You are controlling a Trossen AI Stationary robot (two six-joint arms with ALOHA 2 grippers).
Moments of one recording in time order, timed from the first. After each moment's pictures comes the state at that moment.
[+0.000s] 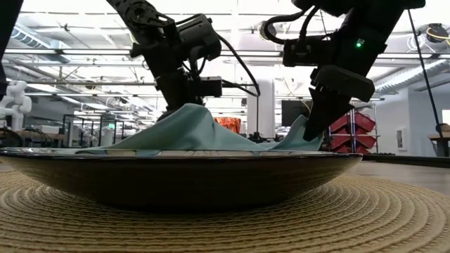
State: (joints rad) left arm 0.10 1.77 1.03 -0.30 -0.33 0.30; right arm 0.33 1.70 1.02 -0.61 0.47 0.57
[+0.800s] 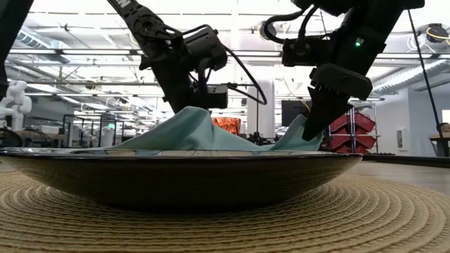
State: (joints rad) left arm 0.13 1.85 1.05 -0.23 -0.37 0.41; right arm 0.33 1.70 1.02 -0.60 0.47 0.58
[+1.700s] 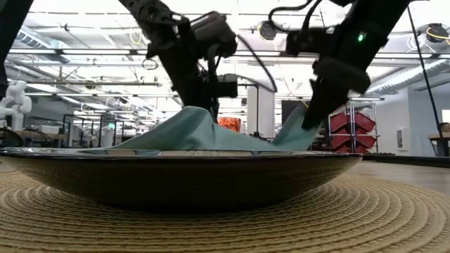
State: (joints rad) left arm 0.07 1.86 1.16 -0.30 -0.46 0.38; right arm 0.35 1.65 1.02 -0.65 0.56 0.59
